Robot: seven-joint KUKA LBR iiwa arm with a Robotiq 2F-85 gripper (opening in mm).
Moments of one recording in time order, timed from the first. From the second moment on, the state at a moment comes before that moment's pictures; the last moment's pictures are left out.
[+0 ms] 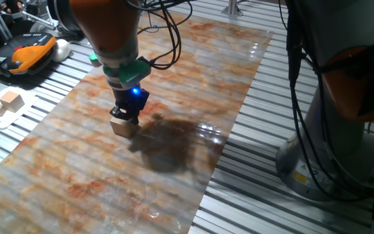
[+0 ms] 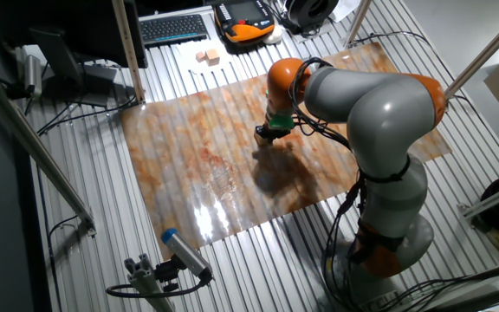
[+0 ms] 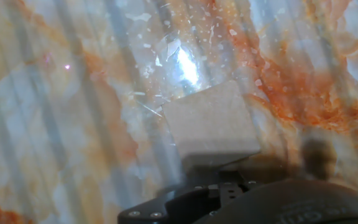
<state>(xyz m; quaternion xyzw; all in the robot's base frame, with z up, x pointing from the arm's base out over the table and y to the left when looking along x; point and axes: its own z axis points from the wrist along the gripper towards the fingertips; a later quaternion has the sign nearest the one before) 0.520 0.115 0.071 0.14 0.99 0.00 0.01</state>
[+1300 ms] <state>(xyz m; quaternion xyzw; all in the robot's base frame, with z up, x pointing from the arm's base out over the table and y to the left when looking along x) 0.527 0.115 0.066 0.15 0.99 0.01 0.08</state>
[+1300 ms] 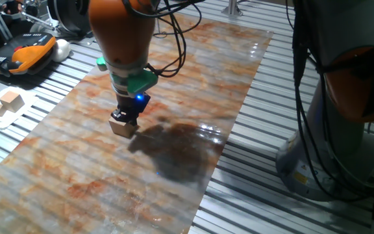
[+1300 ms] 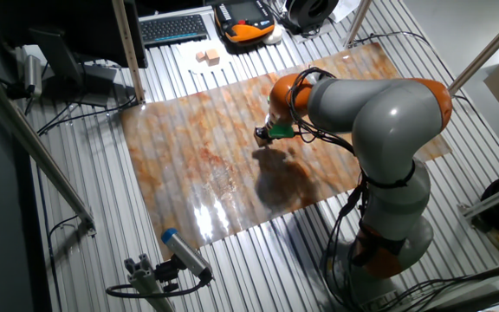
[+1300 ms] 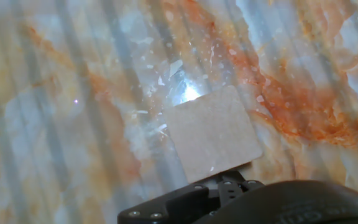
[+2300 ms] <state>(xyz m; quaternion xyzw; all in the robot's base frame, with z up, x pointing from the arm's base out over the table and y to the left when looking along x) 0.521 0.115 0.081 0.14 0.99 0.02 0.01</state>
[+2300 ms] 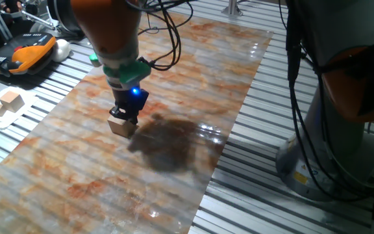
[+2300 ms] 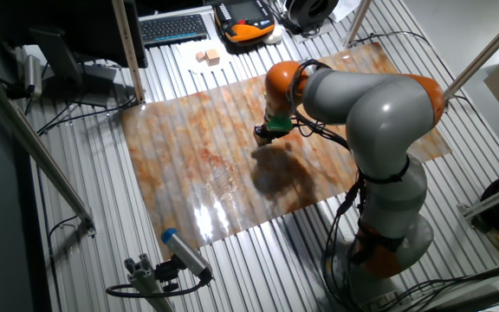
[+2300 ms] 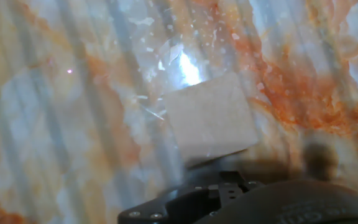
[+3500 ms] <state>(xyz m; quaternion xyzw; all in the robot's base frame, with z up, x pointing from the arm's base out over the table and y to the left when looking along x) 0.508 0.092 0.198 0.13 0.99 0.01 0.01</state>
